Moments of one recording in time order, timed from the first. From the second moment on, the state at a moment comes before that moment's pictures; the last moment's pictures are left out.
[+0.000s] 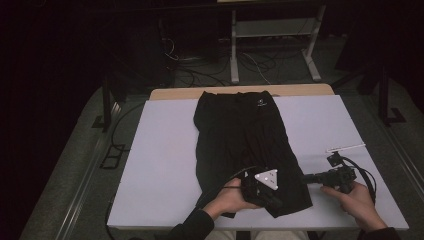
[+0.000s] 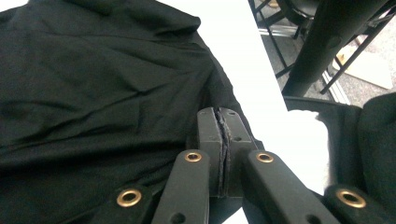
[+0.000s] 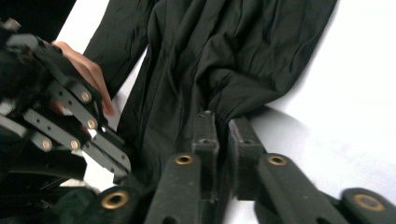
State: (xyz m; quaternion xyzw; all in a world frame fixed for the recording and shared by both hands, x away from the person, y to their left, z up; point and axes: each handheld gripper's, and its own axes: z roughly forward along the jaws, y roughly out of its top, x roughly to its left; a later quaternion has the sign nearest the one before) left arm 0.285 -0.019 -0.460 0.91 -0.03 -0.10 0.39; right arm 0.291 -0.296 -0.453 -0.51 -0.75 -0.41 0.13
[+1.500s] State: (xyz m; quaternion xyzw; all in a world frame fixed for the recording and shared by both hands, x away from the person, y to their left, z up) left arm 0.282 0.034 -0.442 0.90 0.00 -0.11 0.41; right arm 0.242 -0.264 -0.449 -0.48 -0.79 -0.36 0.14
